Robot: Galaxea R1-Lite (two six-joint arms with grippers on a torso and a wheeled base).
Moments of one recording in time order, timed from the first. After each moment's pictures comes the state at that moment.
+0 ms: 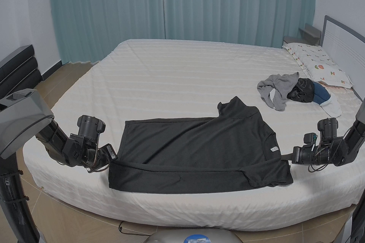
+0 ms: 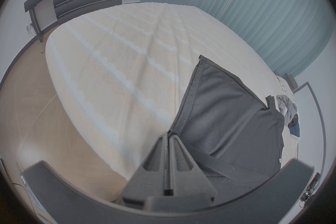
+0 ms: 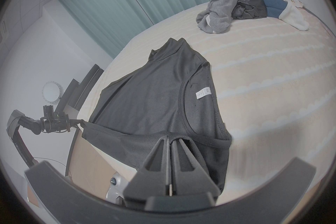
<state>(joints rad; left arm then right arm) -0.17 2.15 -0.87 -0.36 0.11 -0.69 -0.09 2.08 -0.63 -0.66 0.47 0.17</state>
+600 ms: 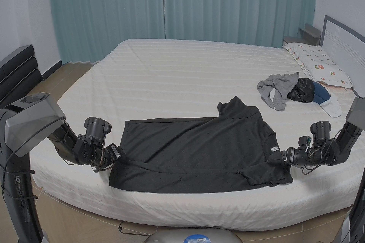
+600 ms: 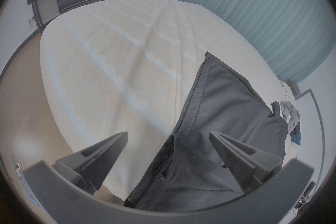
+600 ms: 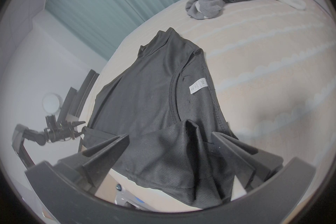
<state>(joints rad) -0.17 2.26 -0.96 -0.37 0.11 -0.76 -0.09 2.19 -0.70 -0.67 0.48 0.29</state>
